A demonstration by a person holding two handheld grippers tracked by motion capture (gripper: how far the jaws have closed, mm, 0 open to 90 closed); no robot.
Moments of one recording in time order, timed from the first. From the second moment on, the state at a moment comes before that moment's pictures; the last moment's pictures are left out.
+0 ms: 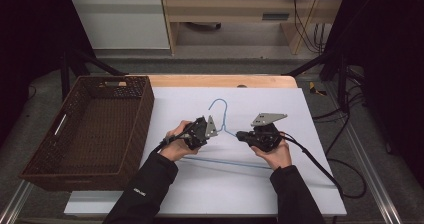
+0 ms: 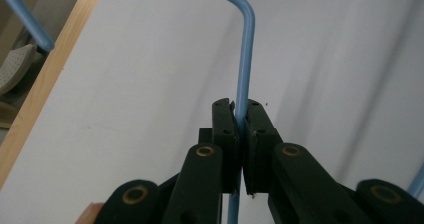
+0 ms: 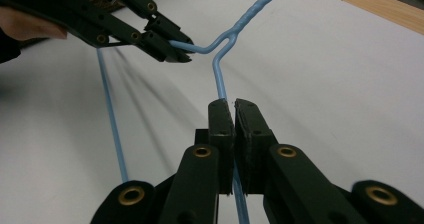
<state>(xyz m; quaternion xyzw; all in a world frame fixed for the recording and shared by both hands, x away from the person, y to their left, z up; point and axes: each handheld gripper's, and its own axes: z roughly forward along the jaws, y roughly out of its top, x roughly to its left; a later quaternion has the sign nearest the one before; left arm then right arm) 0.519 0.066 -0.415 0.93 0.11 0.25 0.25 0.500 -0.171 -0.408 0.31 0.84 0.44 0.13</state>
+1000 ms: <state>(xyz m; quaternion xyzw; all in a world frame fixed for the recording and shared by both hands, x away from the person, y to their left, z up) 0.500 0.082 -0.373 0.90 0.25 0.25 0.25 0.461 -0.236 -0.378 0.39 0.75 0.49 0.22</state>
